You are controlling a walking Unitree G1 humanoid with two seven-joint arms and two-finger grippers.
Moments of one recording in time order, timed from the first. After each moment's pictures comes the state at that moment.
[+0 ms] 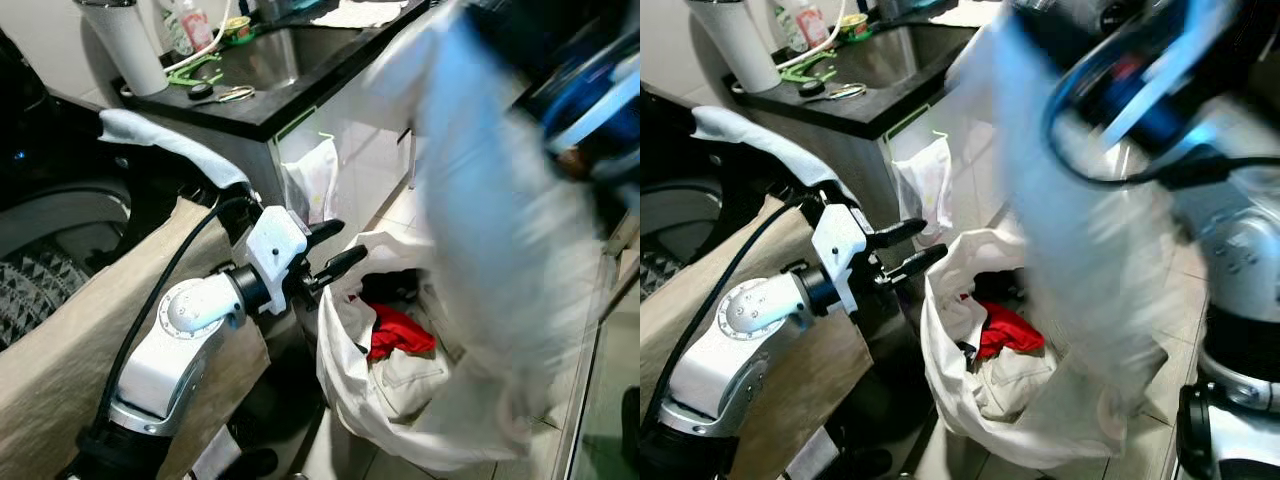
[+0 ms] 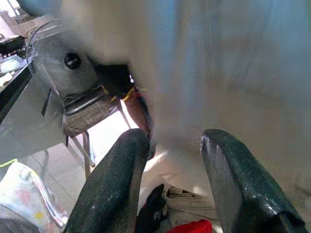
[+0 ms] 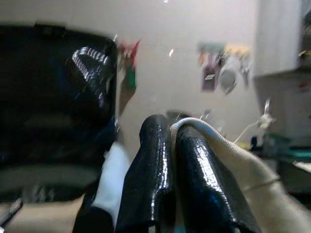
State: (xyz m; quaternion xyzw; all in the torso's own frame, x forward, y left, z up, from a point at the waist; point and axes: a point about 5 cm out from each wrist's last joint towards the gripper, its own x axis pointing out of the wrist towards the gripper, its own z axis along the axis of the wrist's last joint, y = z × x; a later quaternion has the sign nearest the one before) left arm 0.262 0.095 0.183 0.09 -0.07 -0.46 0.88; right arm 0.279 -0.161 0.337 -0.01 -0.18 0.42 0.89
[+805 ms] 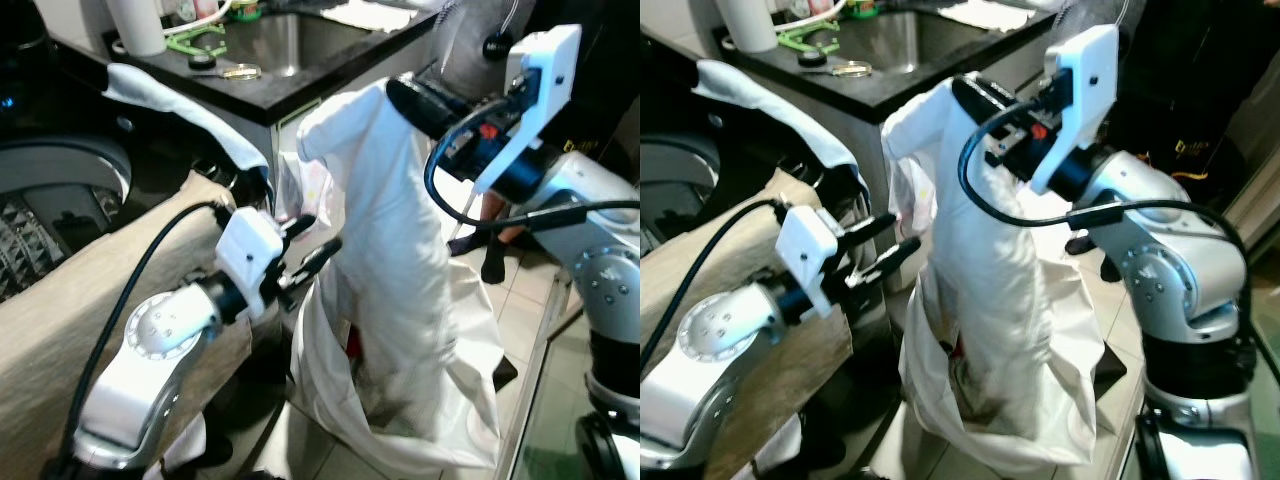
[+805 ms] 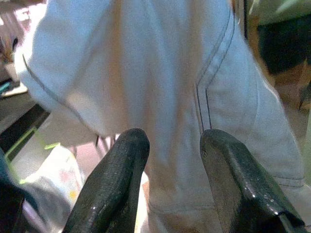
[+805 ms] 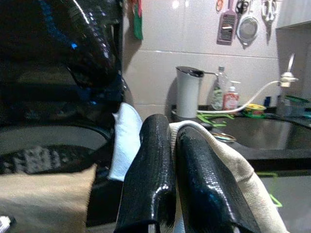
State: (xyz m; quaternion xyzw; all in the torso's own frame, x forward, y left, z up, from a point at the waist) left arm 0.246 0.118 0.186 0.12 -0.06 -0.39 0.91; right arm 0.293 -0.126 0.298 0.03 -0.13 0.40 0.90
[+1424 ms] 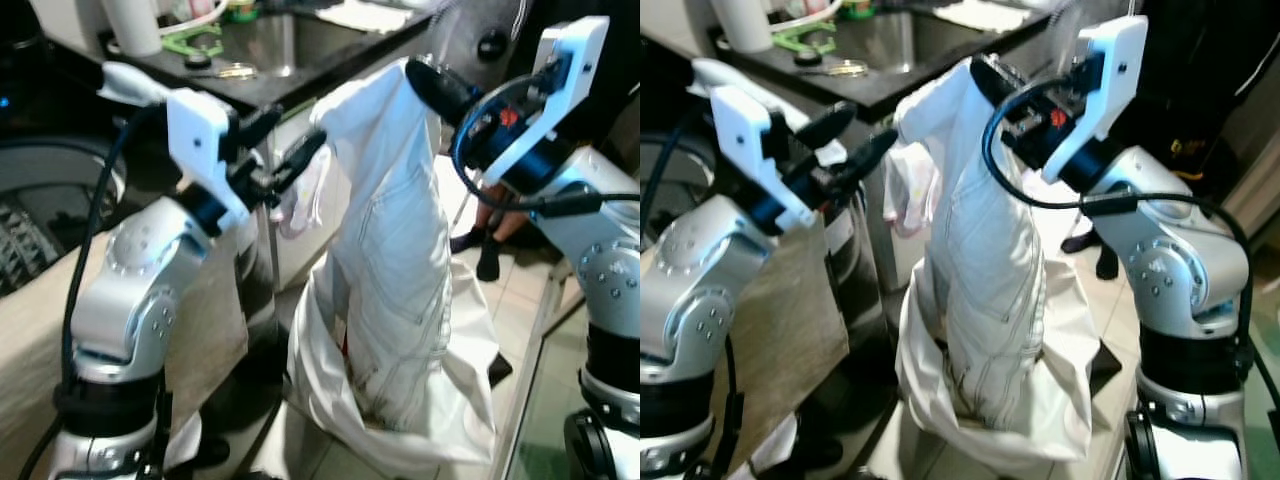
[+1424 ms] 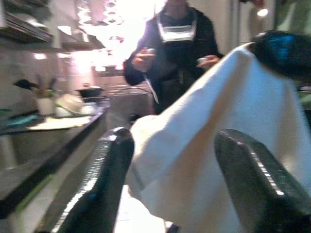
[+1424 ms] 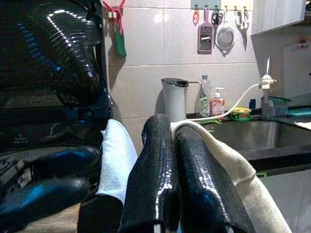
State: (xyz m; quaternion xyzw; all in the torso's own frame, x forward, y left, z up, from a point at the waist) left arm 0.288 0.122 0.258 0.00 -0.16 -0.36 0.92; right arm 0.297 -0.139 0.301 0.08 -0.15 0.37 0.91
